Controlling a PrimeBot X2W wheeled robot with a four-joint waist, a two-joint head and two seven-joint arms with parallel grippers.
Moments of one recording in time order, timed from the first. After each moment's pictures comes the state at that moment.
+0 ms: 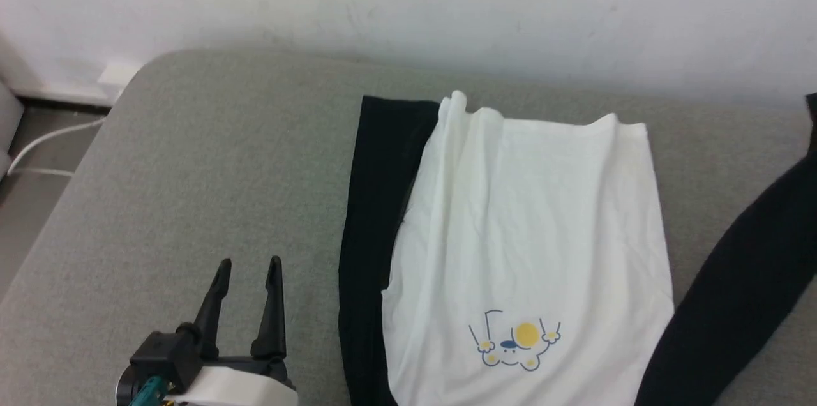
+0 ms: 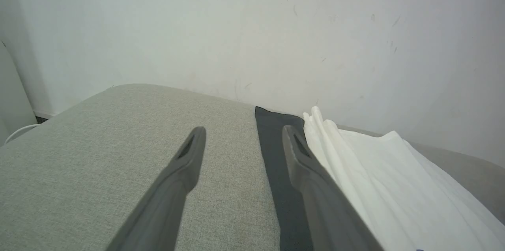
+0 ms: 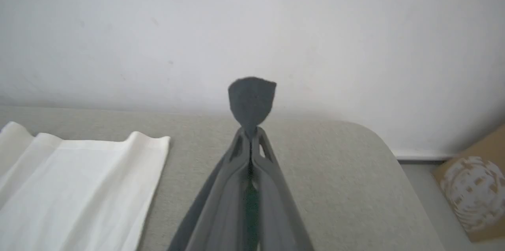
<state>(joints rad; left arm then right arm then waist) 0.08 0.06 -0.03 0.03 -0.25 -0.08 -0.26 -0.46 -0.44 -0.26 0.43 0.26 0.13 0.30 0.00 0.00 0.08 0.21</state>
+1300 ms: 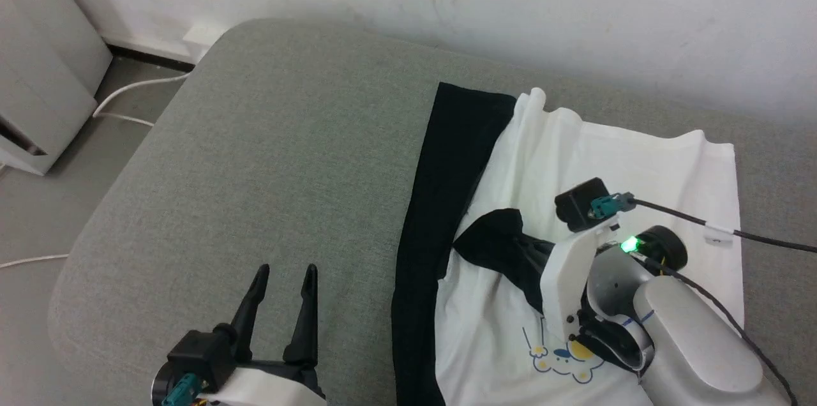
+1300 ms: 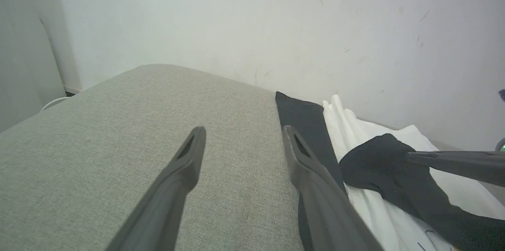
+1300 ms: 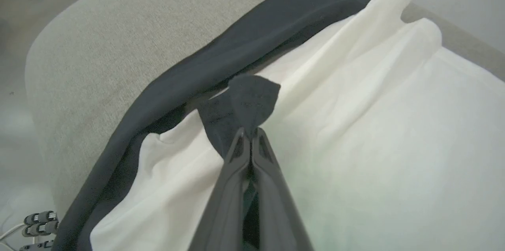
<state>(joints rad) 0.07 0.05 -0.11 0.07 -0.26 -0.08 -0.26 -0.40 -0.21 0.46 0.37 0.45 0.13 0.39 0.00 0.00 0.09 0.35</state>
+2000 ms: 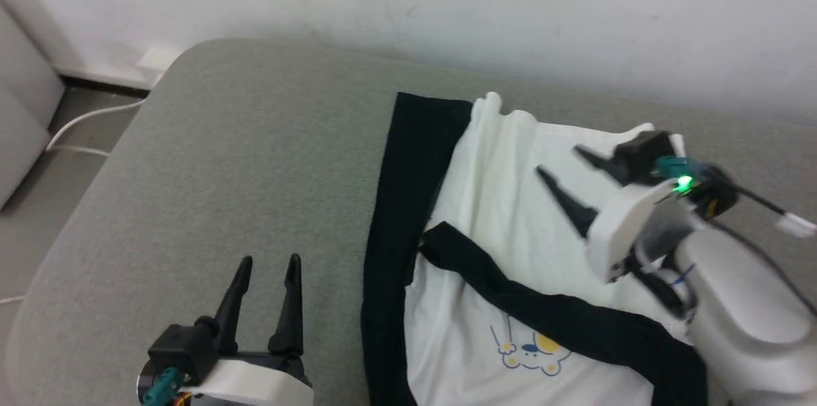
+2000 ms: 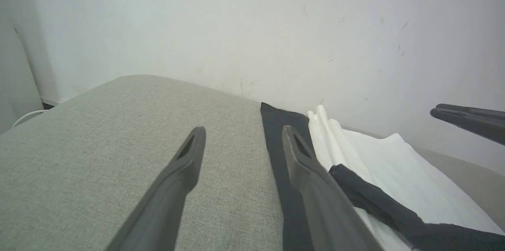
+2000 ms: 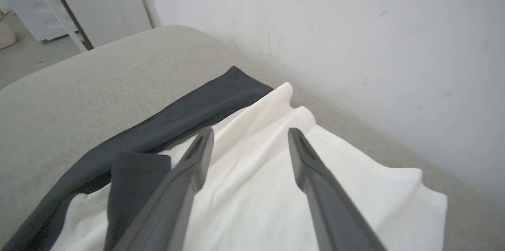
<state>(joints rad) 0.06 0.05 -0.07 0.07 -0.27 -0.08 -0.26 -0.56 -0.32 0.56 0.50 0.52 0.13 0.07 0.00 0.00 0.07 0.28</state>
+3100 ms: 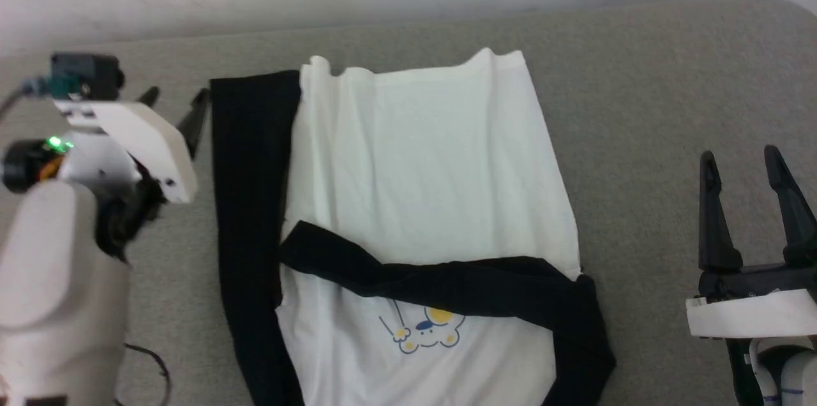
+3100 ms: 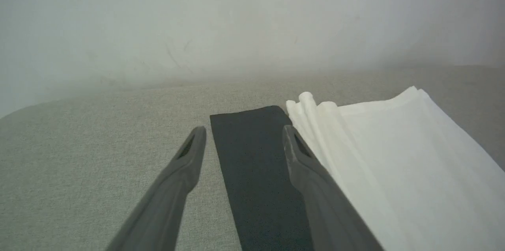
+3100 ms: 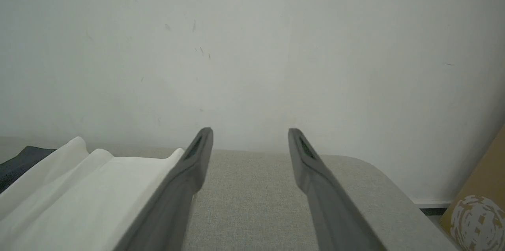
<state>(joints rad) -0.56 0.32 -0.04 0.32 -0.38 -0.12 0.38 -0.02 -0.06 -0.13 -0.18 0.04 0.13 -0.19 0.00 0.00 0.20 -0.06</state>
